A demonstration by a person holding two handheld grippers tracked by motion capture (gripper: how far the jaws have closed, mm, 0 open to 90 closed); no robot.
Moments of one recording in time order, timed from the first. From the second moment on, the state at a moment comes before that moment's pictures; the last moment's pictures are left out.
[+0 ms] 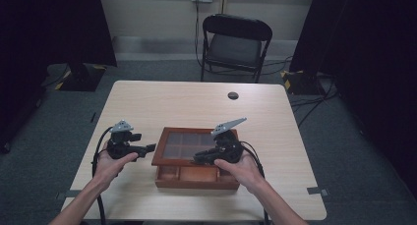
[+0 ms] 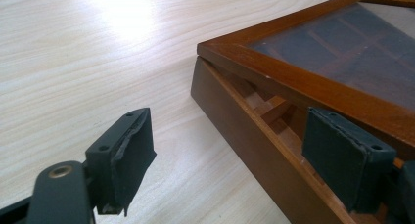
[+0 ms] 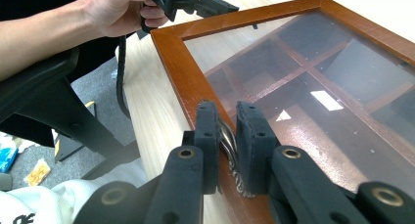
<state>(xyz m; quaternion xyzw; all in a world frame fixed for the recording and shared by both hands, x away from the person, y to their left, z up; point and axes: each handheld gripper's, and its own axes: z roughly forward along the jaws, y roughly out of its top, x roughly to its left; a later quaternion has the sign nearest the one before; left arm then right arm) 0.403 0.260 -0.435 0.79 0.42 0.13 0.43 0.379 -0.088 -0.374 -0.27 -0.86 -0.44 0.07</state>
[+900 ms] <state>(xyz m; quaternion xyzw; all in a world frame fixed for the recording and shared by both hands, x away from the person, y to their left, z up) 0.405 0.258 -0.438 0.79 0.42 0.11 0.42 0.370 -0.078 -0.405 -0.26 -0.88 -0.39 0.08</state>
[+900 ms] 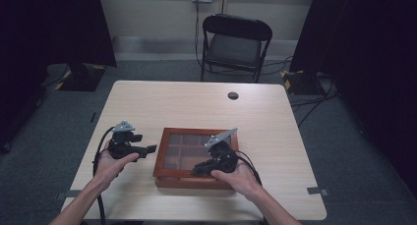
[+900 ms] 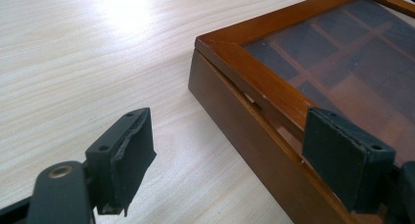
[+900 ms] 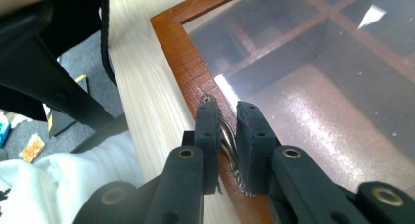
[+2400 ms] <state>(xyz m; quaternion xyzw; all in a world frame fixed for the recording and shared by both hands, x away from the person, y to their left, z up) 0.406 0.259 -0.440 0.80 0.43 0.12 0.41 0.382 -0.099 -0.406 -0.32 -0.84 -0.44 0.05</state>
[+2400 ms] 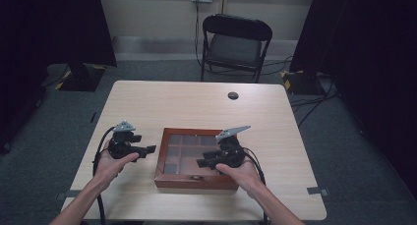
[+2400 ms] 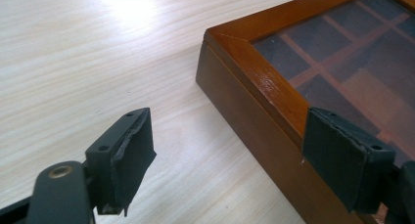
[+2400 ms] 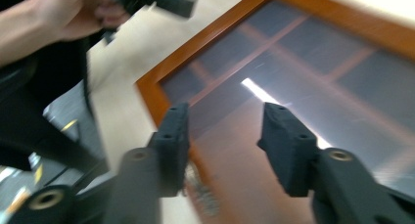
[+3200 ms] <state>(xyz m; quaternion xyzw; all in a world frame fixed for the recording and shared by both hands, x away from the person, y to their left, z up) 0.399 0.321 -0.463 0.78 0.50 0.13 0.34 0.391 -0.260 -0.434 -0.55 -0.74 -0.39 -0.09</state>
